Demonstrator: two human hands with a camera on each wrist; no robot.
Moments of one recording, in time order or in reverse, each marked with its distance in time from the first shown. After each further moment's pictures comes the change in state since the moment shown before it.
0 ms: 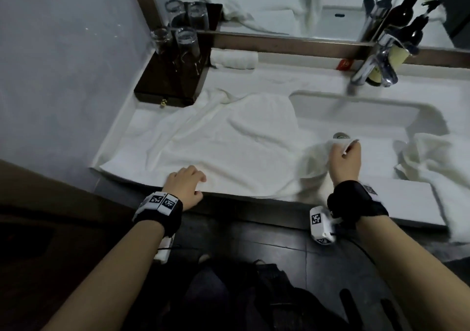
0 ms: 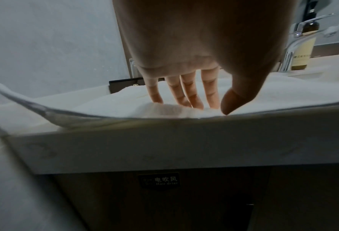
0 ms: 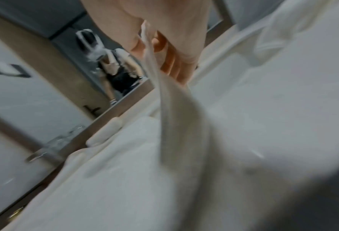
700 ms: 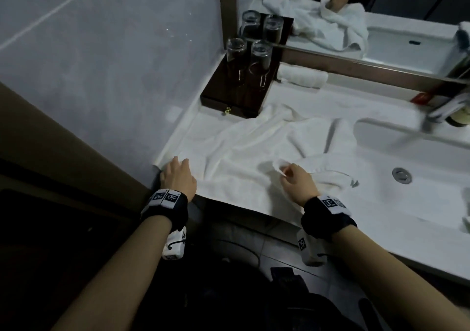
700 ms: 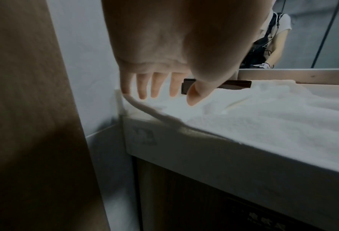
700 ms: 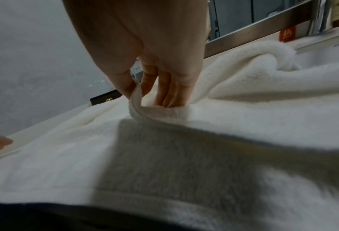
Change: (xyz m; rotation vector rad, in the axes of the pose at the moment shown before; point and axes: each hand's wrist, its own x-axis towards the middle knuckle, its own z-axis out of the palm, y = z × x) left_hand -0.022 -0.130 -0.021 -0.180 0.151 -0.590; right_hand -0.098 -0.050 0.181 -0.456 -0.752 -0.312
